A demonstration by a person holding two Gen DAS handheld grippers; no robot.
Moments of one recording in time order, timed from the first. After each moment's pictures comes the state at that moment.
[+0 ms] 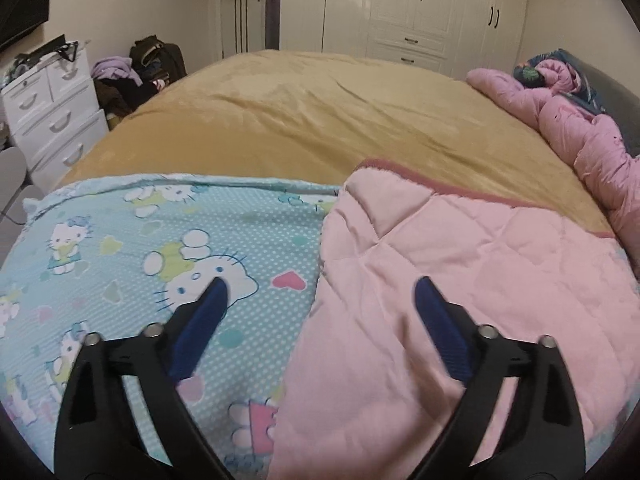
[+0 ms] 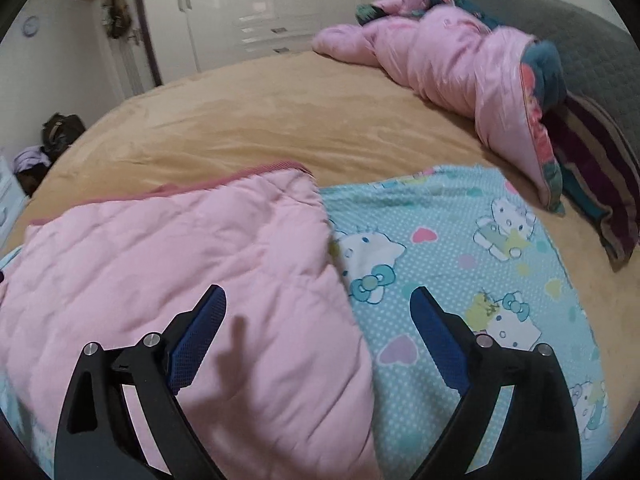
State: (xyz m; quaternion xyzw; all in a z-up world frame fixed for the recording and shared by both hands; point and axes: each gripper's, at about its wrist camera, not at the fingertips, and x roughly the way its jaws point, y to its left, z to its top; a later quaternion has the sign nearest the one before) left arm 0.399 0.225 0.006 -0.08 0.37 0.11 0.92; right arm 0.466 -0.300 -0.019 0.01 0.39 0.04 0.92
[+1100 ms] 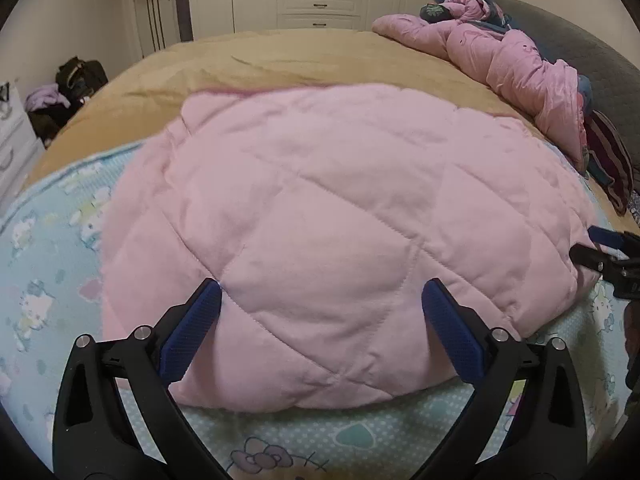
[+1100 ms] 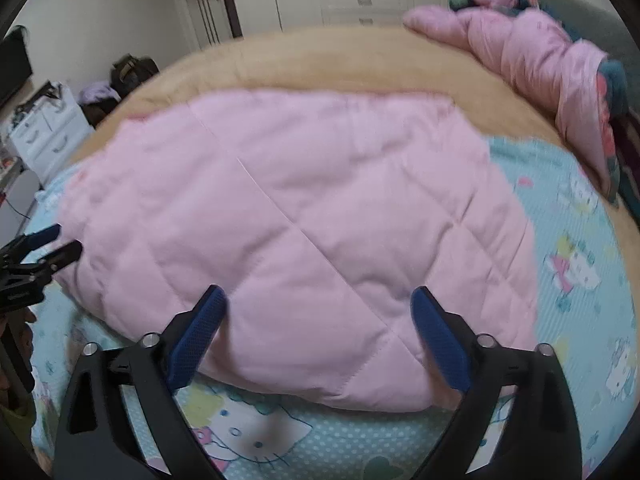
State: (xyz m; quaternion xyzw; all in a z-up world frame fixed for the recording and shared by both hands) left arm 0.343 0.085 -0.035 -0.02 0.43 -0.01 0.90; right arm 0.387 -0.197 -0.055 -0.02 0.46 0.14 0.88
